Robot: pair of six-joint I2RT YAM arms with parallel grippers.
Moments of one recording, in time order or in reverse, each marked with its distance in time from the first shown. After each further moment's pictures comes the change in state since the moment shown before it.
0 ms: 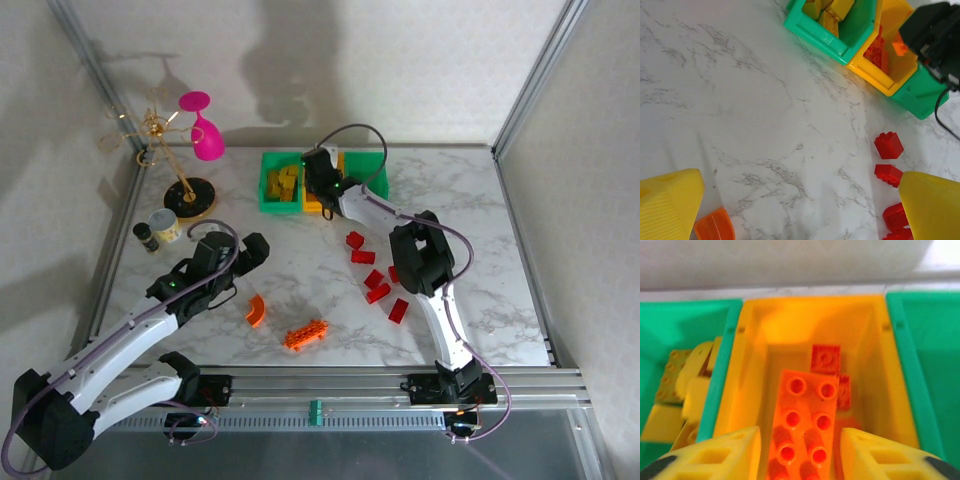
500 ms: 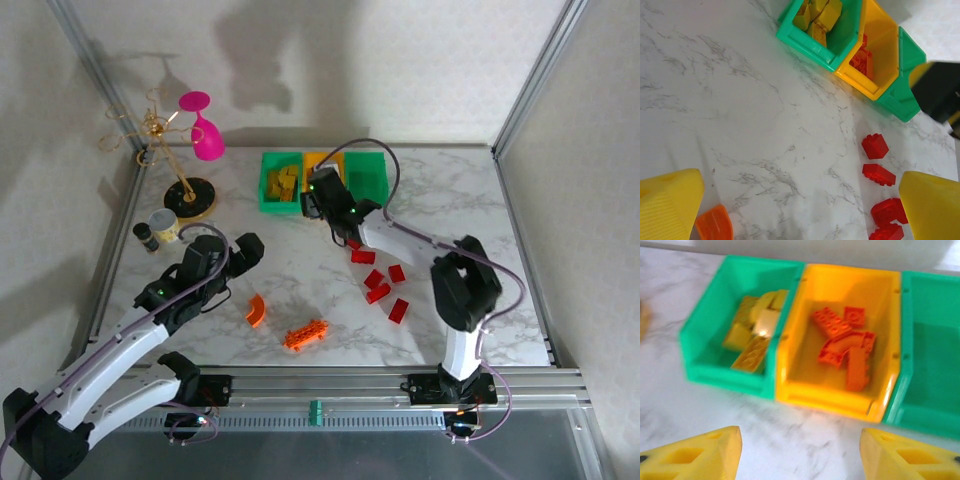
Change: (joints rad) left arm 0.000 -0.109 0.003 -0.055 -0.002 0.004; right arm 0.125 -0.465 -0.491 0.039 -0.084 -0.065
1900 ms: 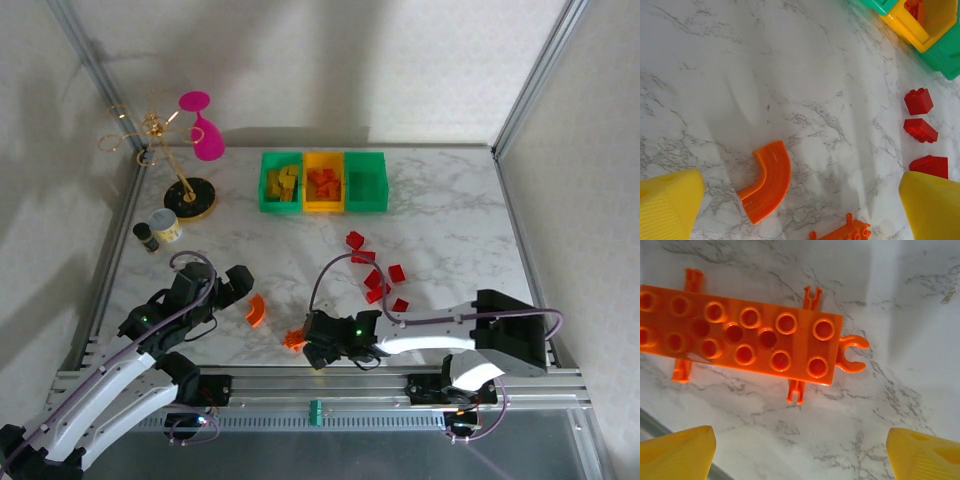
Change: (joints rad) left arm 0.000 -0.217 -0.129 -0.228 0.074 -0.039; right arm 0.599 -0.306 -0.643 -0.215 -0.114 0.322
